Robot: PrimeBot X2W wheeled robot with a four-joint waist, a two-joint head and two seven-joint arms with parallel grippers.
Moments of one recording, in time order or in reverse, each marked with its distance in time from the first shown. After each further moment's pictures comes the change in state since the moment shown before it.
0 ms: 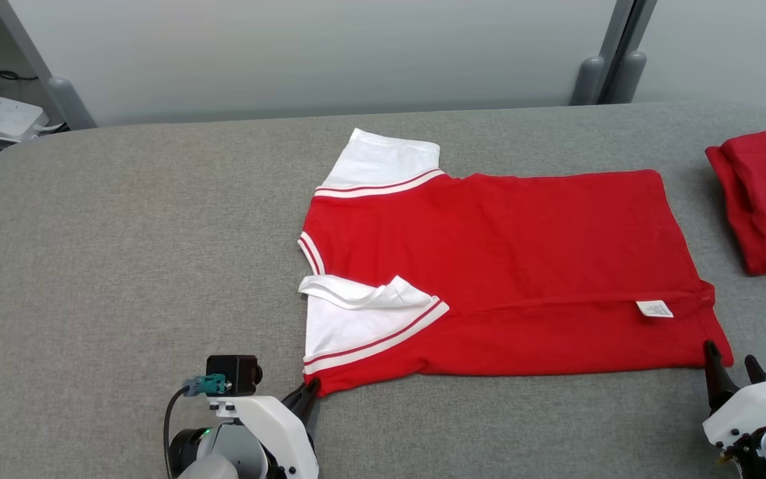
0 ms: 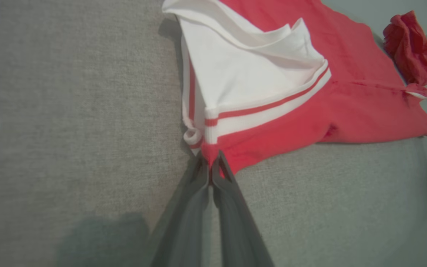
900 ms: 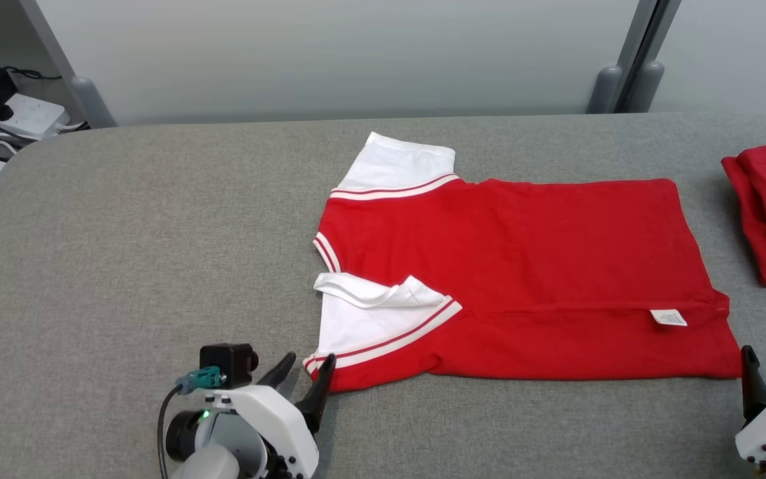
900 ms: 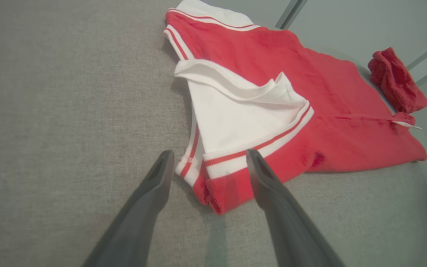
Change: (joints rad) left arm -0.023 0.003 0.007 -0.026 0.057 -0.024 -0.109; right arm 0.035 -0.042 -0.057 -0.002 -0.101 0.000 -0.063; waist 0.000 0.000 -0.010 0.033
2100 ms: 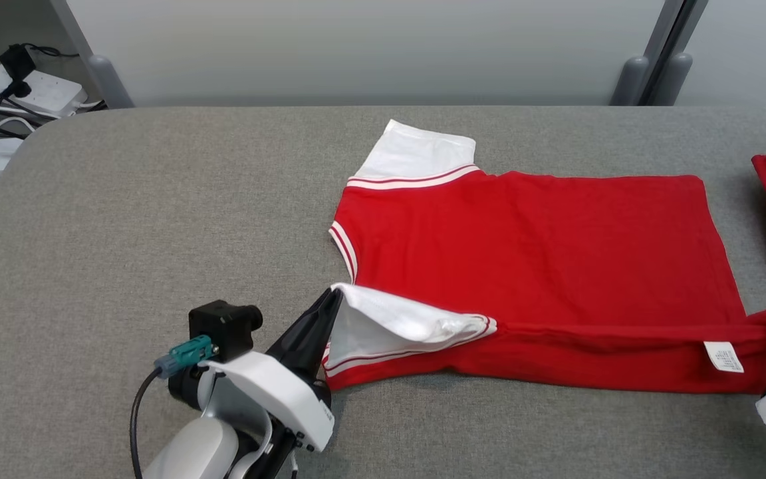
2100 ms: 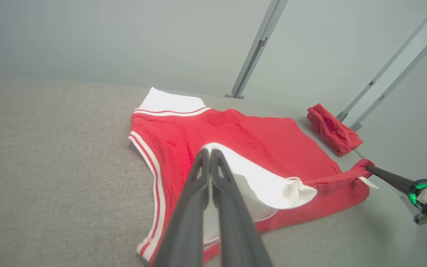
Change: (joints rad) left arm 0.086 0.095 0.030 -0.498 0.028 0.086 0.063; right arm 0.057 -0.015 -0.110 -0.235 0.105 0.000 0.243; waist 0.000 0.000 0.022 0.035
